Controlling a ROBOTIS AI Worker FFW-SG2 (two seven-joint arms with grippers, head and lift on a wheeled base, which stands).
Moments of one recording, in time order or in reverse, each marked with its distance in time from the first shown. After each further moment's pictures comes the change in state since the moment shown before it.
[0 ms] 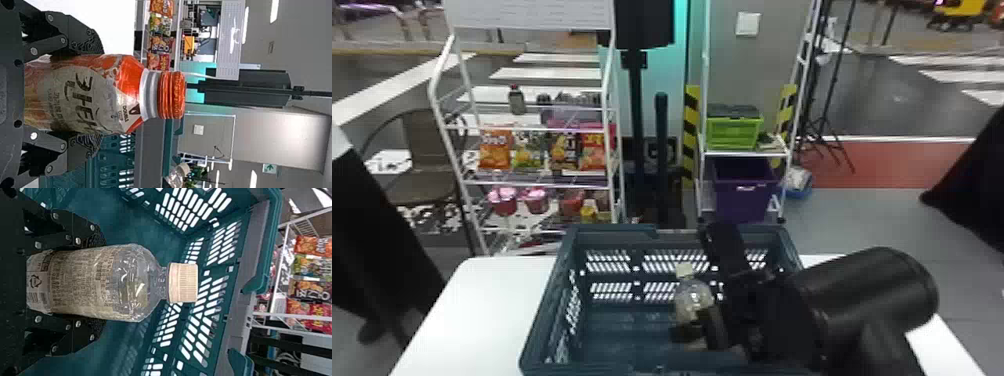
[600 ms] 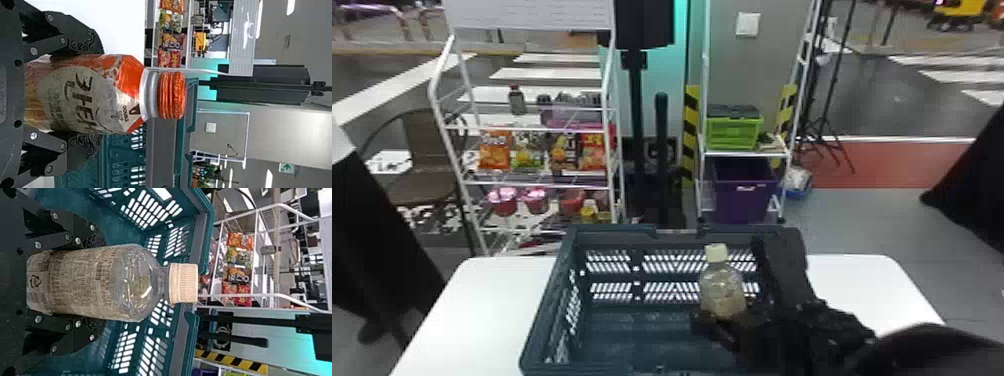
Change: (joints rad) left arm 0.020 0.000 0.000 -0.047 -0.025 0.093 0.004; right arm 0.310 -0.026 -0.061 -0.425 0.108 -0.169 0.022
